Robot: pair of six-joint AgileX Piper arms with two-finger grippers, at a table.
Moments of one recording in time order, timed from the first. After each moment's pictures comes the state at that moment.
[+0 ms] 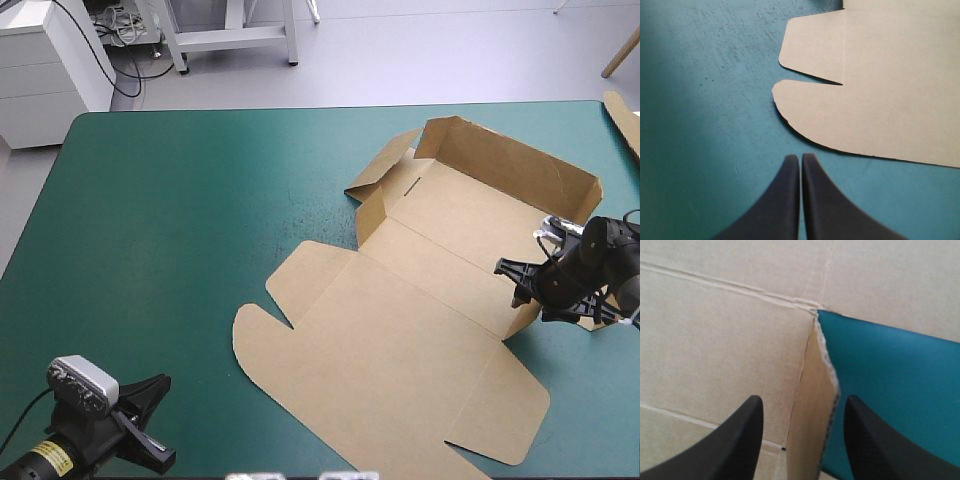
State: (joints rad) left arm -0.34 0.22 -0.47 -0.25 0.87 0.23; right arm -0.13 1.42 -0.97 0.15 0.99 0.20
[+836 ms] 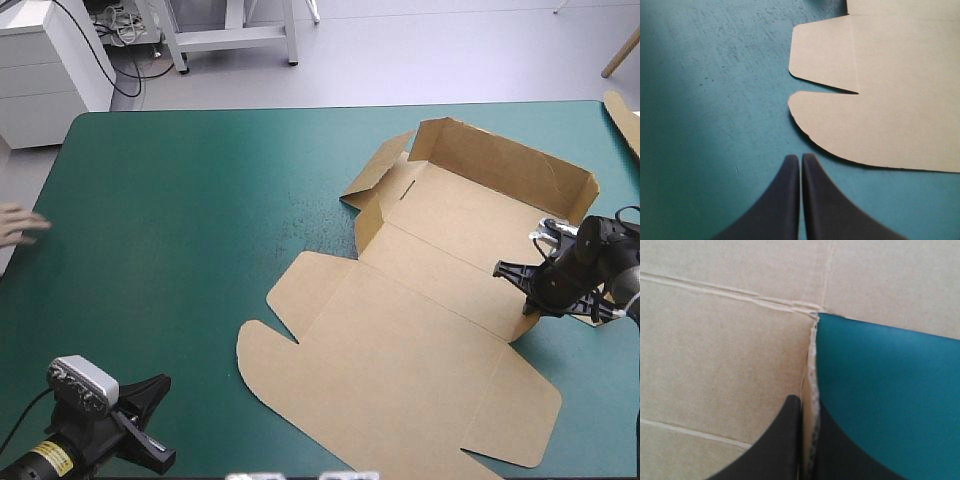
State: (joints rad) left arm -0.34 0.22 -0.47 -0.25 0.87 0.23; right arm -0.13 1.47 -0.97 0.13 0.98 0.16
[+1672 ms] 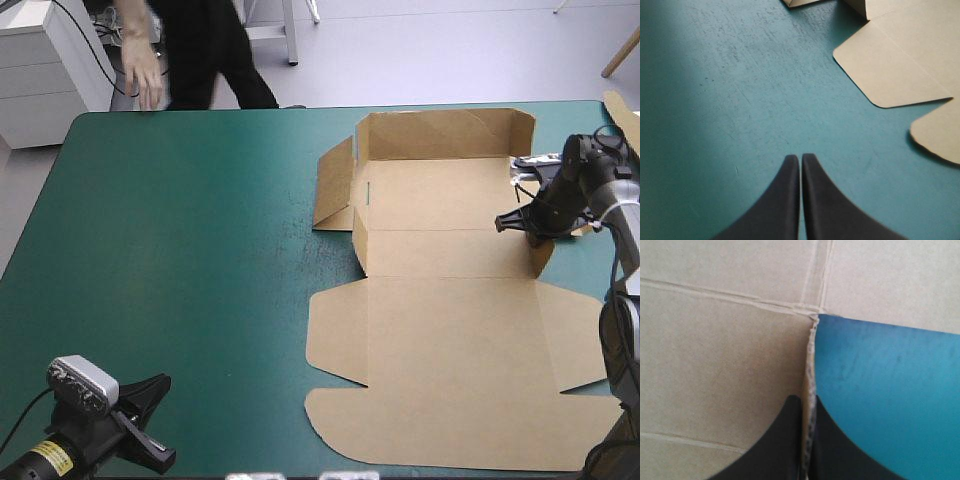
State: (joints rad) left arm -0.34 0.22 -0.47 -0.25 0.87 0.23; right arm -0.09 1.83 -1.55 0.01 1.17 -0.26
